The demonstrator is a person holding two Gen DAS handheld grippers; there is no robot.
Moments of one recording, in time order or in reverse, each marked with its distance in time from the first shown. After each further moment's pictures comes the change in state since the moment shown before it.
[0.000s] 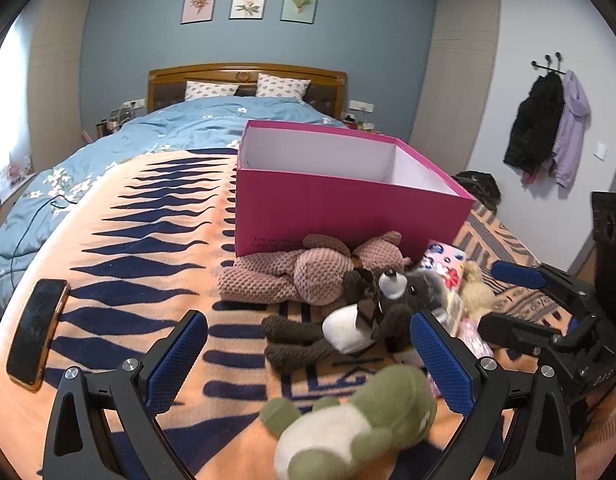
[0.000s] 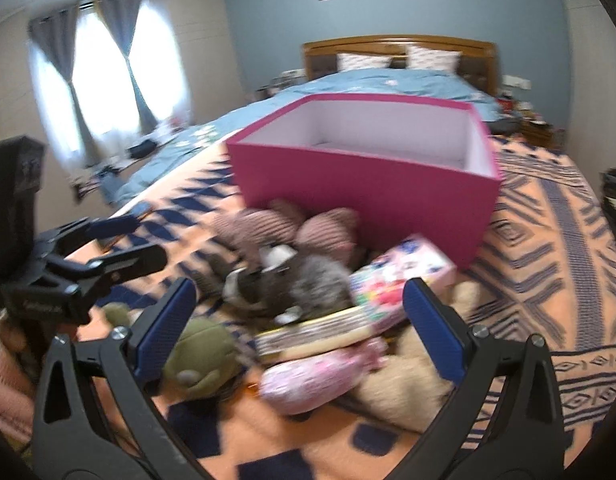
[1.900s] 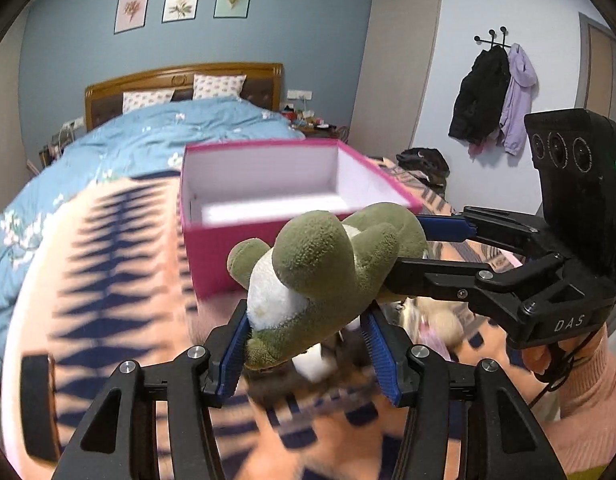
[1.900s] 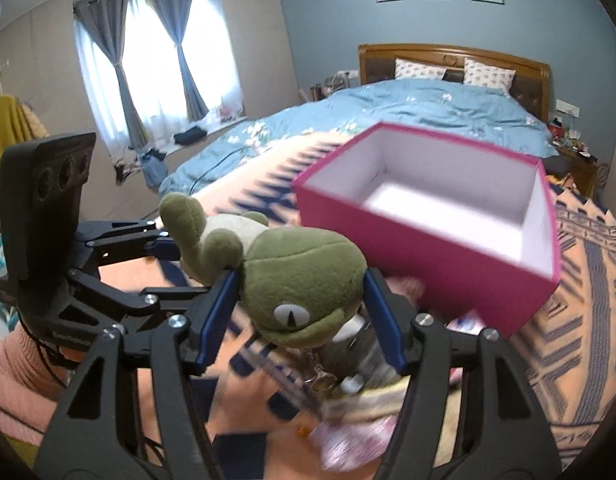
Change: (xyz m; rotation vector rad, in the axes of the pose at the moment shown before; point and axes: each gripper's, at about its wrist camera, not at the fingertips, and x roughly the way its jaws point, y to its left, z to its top) left arm 0.011 -0.011 0.065 0.152 0.056 -0.173; right arm 0.005 0.026 0.065 -0.100 0.010 0.124
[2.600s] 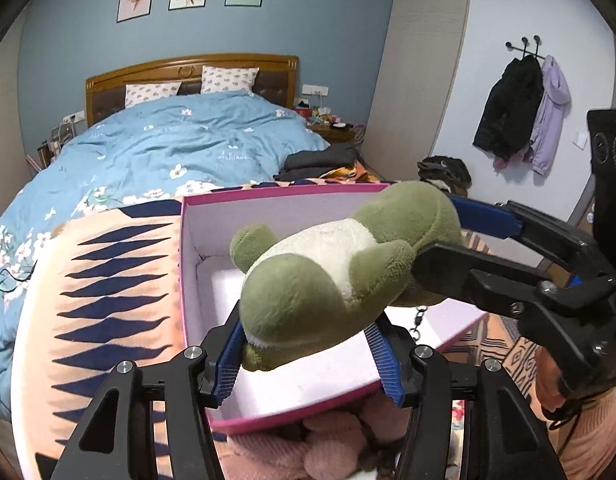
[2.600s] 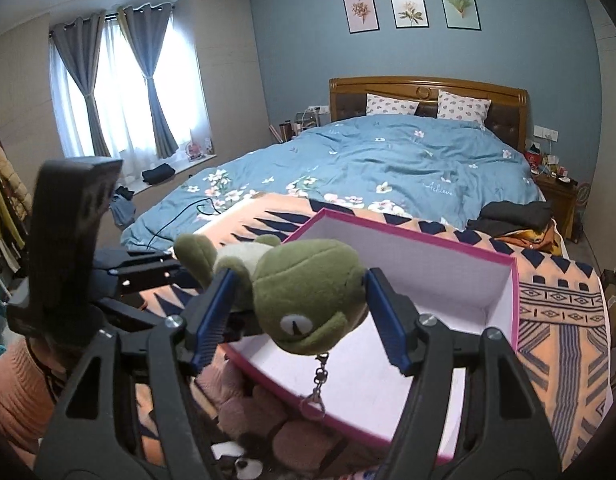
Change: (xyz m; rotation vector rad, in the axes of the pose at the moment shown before) left arm 0.091 0.049 0.106 -0.045 0.051 0.031; right arm 0.044 -0.069 0.109 0.011 -0.105 -0.091
